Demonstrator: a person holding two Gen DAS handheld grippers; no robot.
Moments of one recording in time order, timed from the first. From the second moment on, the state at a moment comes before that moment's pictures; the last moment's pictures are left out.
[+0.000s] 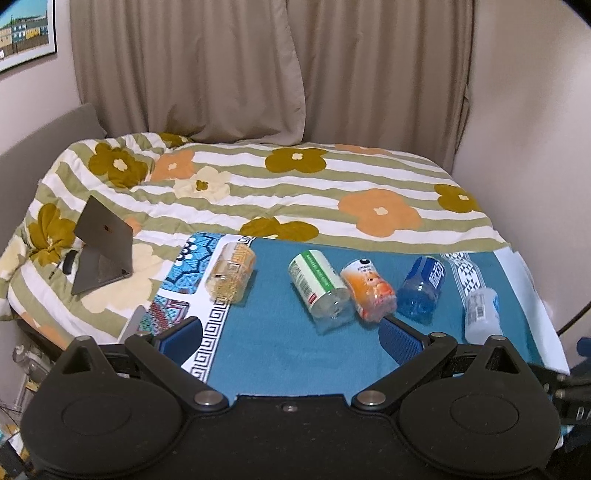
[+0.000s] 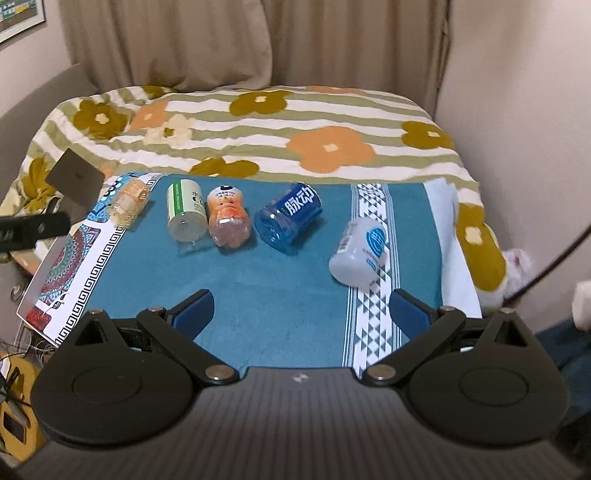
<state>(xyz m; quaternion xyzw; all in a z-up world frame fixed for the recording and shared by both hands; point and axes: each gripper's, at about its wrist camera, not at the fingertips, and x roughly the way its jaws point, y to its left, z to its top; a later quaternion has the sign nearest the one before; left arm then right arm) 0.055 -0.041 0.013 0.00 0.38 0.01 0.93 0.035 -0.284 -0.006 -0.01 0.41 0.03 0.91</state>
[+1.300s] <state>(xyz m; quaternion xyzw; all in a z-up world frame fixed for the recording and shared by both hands) 0.290 -0.021 -0.130 -0.14 0.59 -0.05 0.79 0.167 -0.277 -0.093 0.07 0.51 -0.08 0.85</state>
